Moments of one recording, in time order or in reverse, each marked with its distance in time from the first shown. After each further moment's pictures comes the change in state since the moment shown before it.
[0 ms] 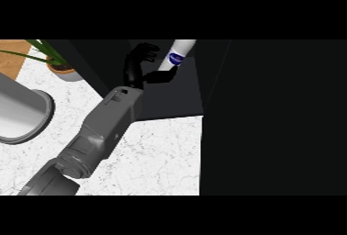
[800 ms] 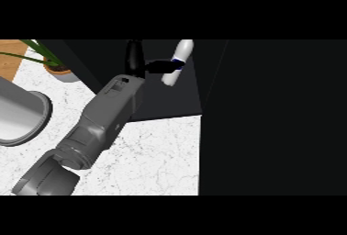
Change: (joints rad) left arm -0.093 0.008 0.028 0.033 -0.014 -0.055 -0.089; right arm 0.016 -0.021 -0.024 0.013 -0.017 0.062 -0.020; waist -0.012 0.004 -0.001
